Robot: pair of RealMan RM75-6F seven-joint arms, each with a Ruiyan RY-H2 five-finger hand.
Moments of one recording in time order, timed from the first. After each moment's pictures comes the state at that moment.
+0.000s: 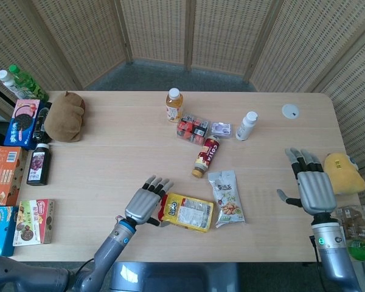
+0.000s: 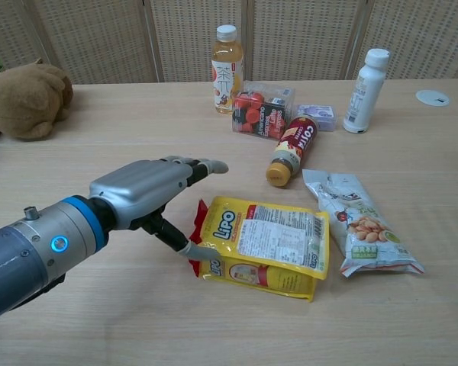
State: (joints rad) left arm -0.67 -1.83 -0.06 -1.56 1.11 1.08 0.57; right arm 0.32 -1.11 0.16 -1.93 -1.21 1.35 -0.40
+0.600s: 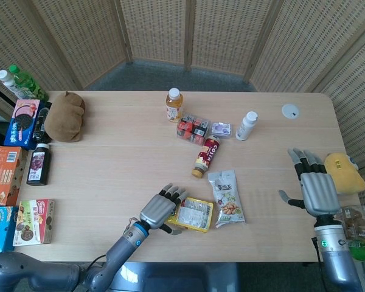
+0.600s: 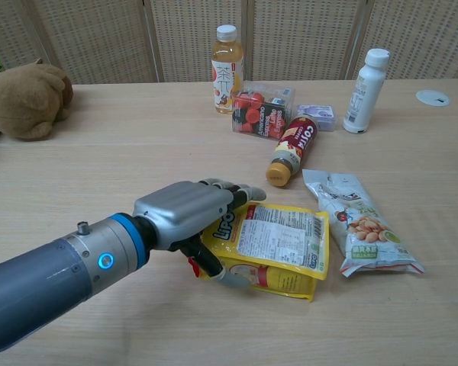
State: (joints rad) left arm -0.73 -1.92 -0.07 -1.45 1.10 0.96 0.56; right arm 0.31 -1.09 0.16 -1.96 -1.22 1.36 -0.38
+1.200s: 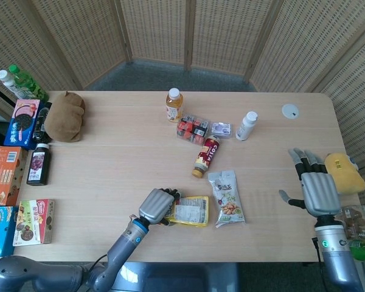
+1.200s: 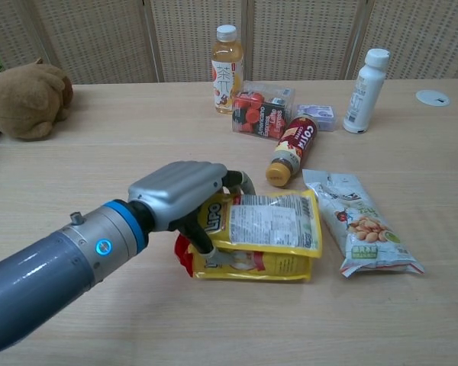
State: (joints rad) left arm -0.69 -1.94 -0.10 -1.41 1.21 1.06 0.43; right arm 0.31 -1.09 0.16 -1.97 -1.22 1.36 -0.38
